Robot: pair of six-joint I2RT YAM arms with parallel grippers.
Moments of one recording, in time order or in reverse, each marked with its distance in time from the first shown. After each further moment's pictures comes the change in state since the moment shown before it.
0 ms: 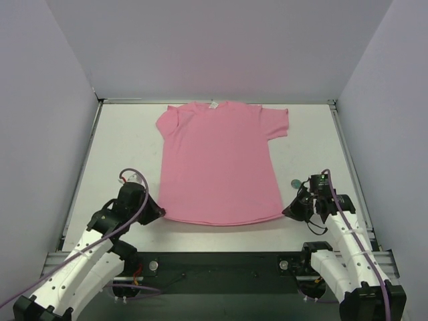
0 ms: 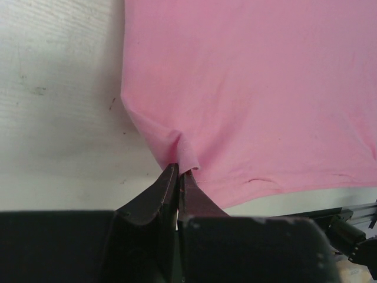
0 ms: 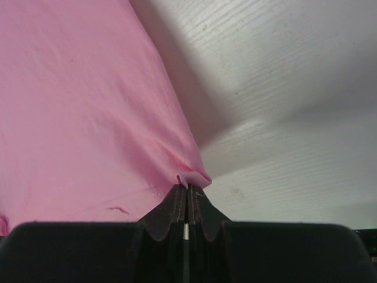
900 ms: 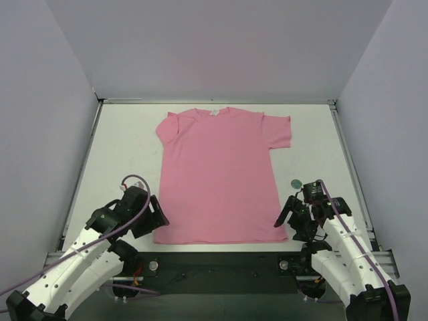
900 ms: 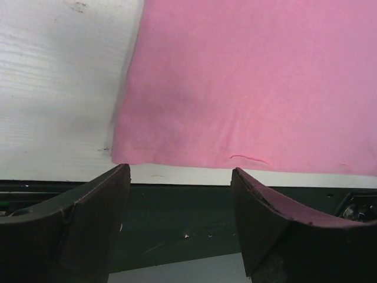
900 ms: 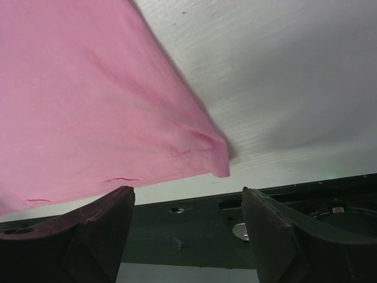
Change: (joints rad) left arm -0.125 0.016 0.056 -0.286 -0.048 -0.063; right arm 0.100 -0.028 -0.054 -0.188 0.023 -0.032
